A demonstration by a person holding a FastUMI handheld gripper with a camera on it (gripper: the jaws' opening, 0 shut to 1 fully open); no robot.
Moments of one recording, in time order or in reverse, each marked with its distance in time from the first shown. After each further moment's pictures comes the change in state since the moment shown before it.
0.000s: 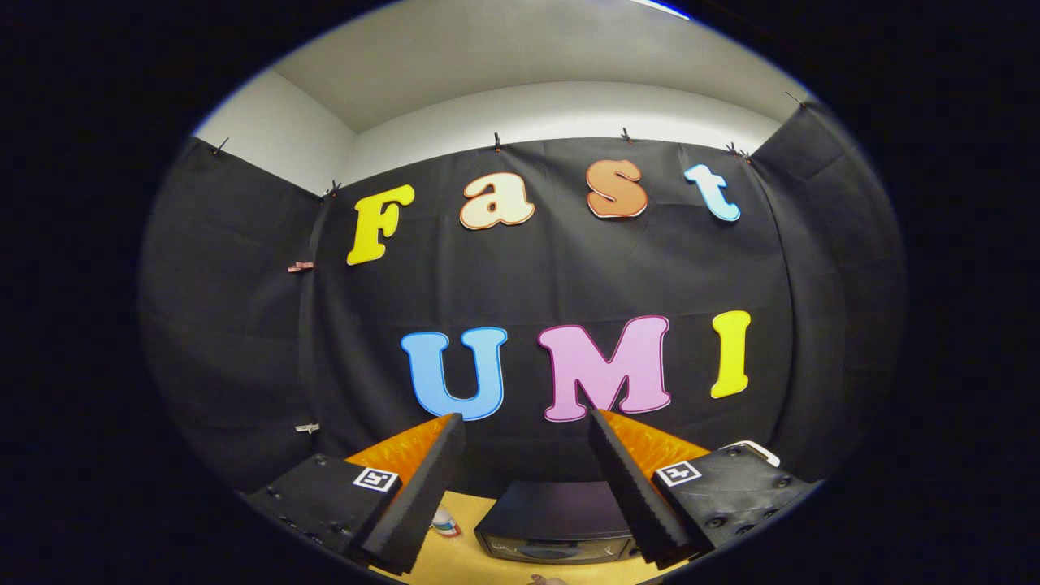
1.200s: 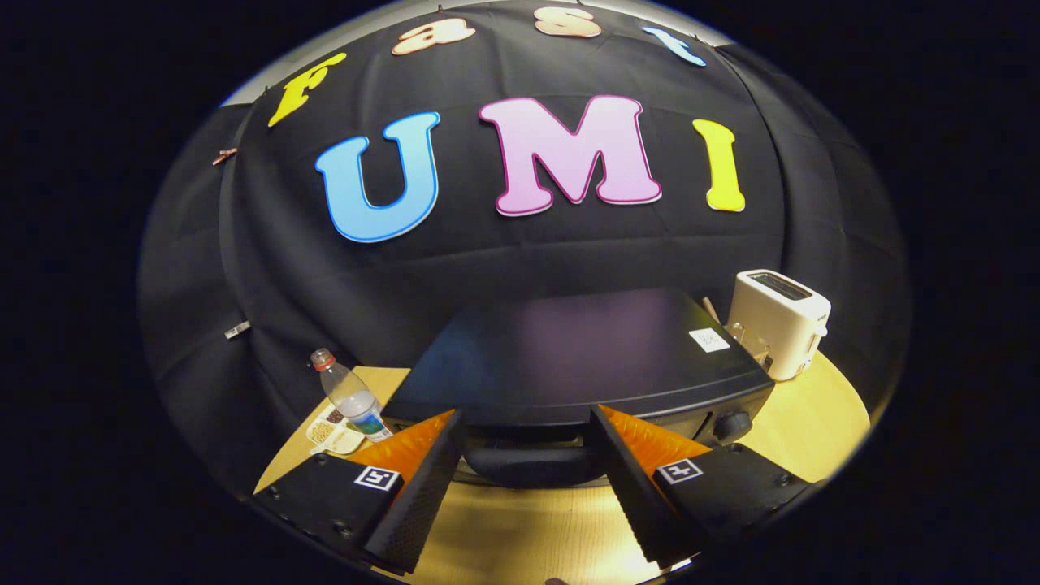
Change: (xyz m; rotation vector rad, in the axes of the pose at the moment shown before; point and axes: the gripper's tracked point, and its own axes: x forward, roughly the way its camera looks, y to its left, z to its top) arm 0.038 -0.069 -0.358 0.034 0.538 -0.217
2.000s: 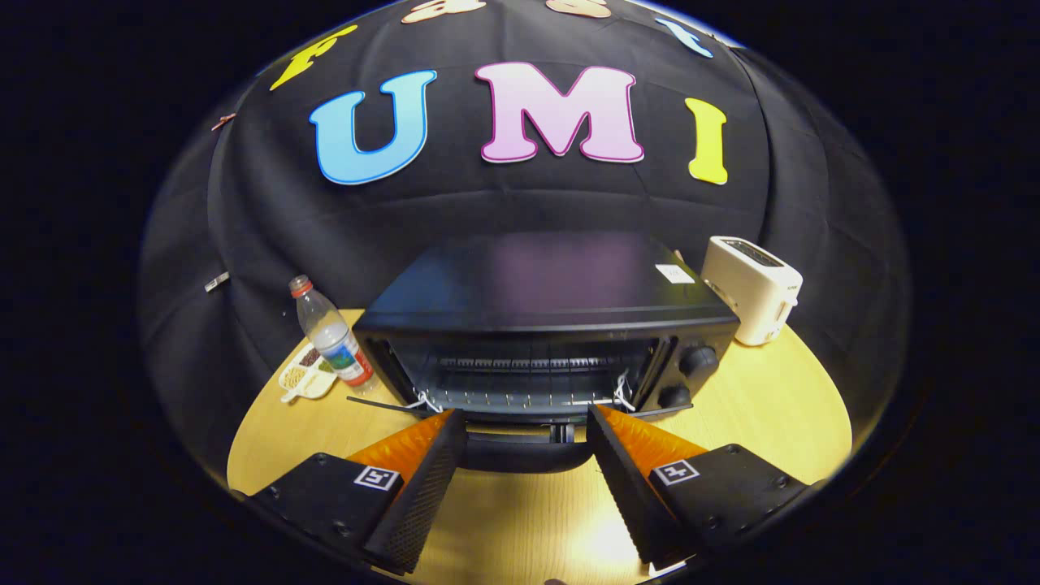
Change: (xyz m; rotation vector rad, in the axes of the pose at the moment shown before) arm -0.050 -0.024 -0.069 -0.065 0.191 -0.075
